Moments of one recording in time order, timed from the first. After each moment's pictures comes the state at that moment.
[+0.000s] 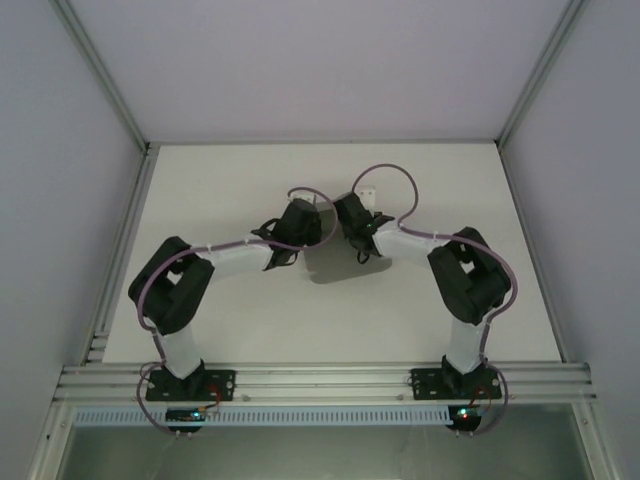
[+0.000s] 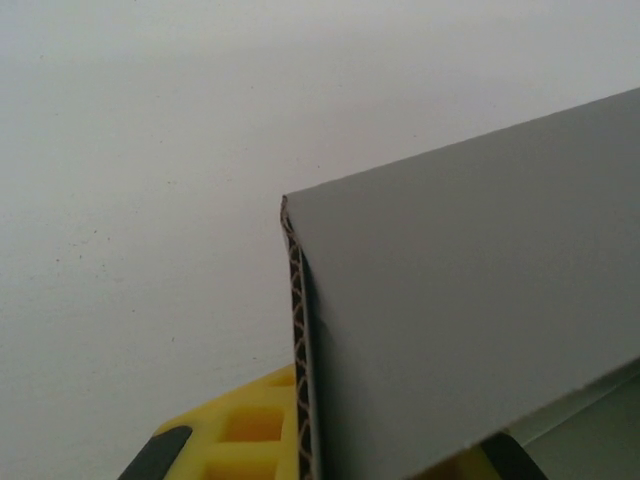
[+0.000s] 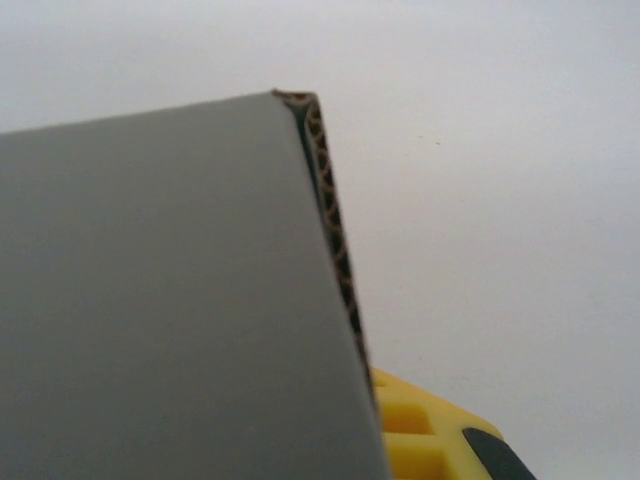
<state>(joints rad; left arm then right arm) -0.74 1.78 1.05 0.05 -0.26 -0.46 0.63 1.85 1.16 -0.23 0.59 0.48</state>
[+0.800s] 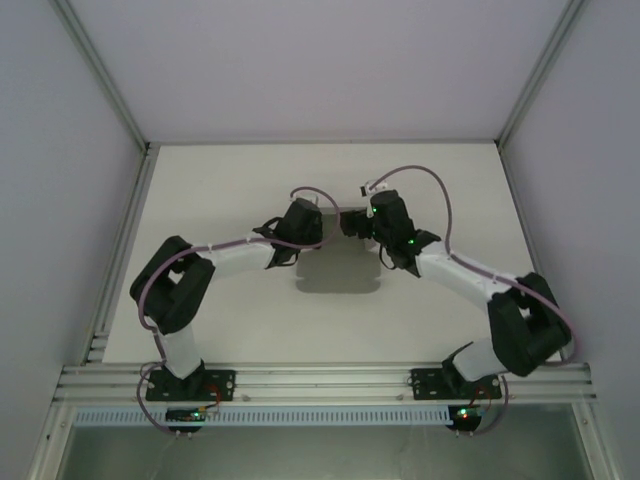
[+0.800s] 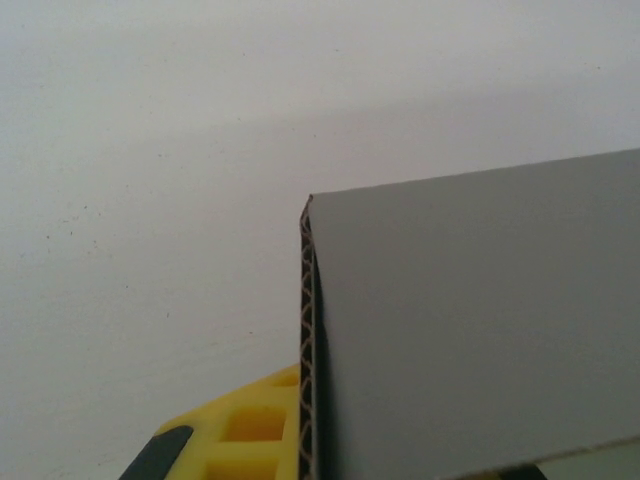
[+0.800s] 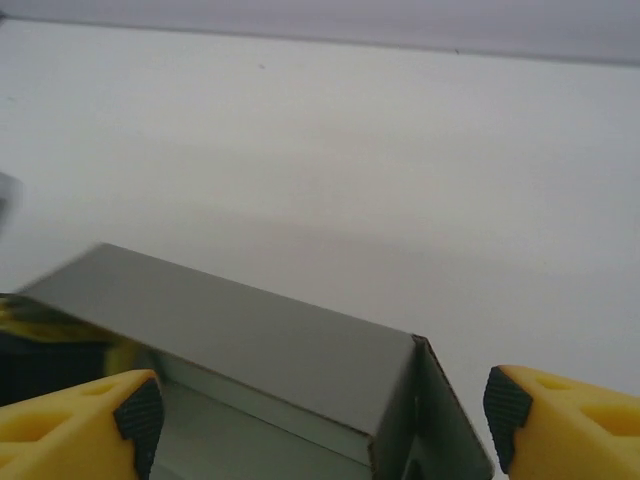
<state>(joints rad) -0.74 1.79 1.07 -0.02 -0.25 -0.45 0.56 1.41 0.88 0.01 0.14 0.22</state>
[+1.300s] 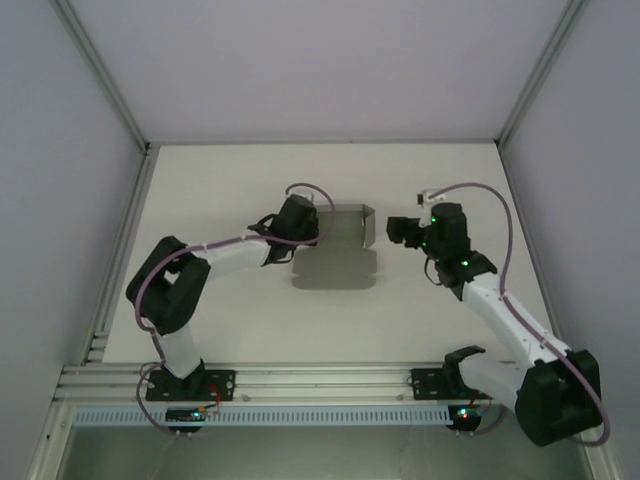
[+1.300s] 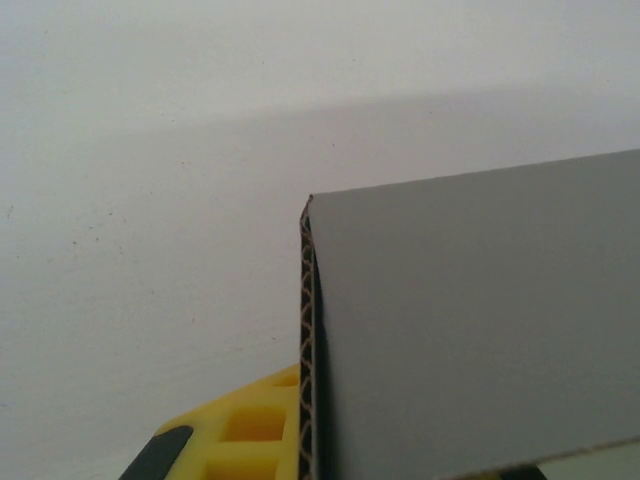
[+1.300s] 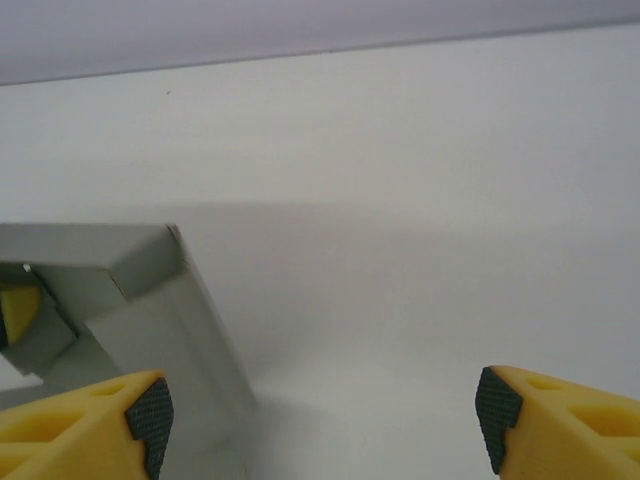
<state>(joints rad) -0.70 1.77 1.07 -0.03 -0.22 -0.45 0.27 1.04 0.67 -0.15 -0.04 0.23</state>
